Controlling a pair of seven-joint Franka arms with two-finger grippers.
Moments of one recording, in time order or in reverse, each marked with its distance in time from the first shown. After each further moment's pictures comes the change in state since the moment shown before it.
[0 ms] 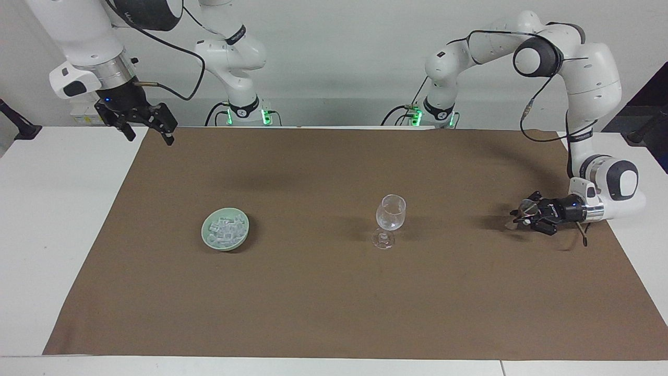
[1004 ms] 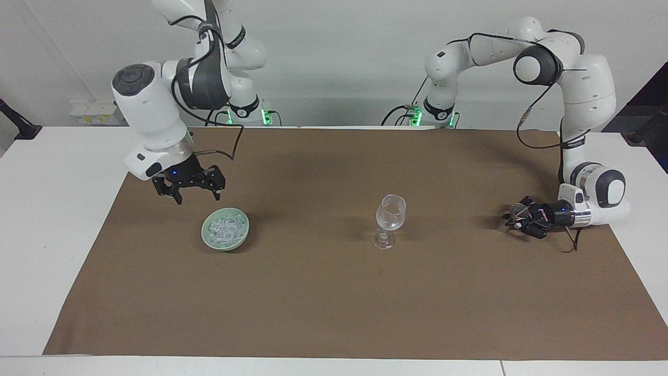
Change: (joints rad) left arm 0.001 0.030 0.000 0.000 -0.002 -0.002 0.031; right arm 0.017 0.174 0.110 -0.246 0.005 0.455 -0.207
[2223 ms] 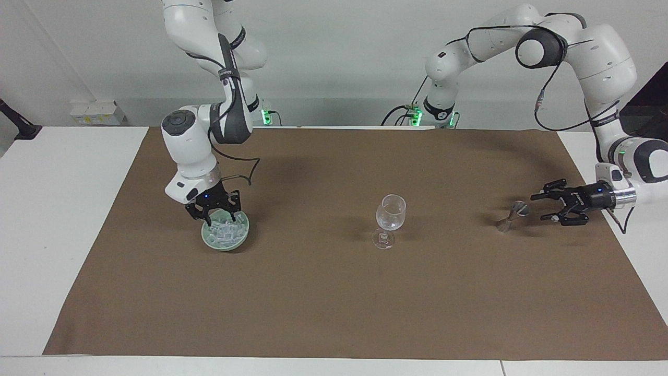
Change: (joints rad) left arm 0.031 -0.155 0.048 0.103 0.206 -0.001 -0.002; right arm 0.014 0.005 0.013 -0.294 -0.001 0.393 -0.024
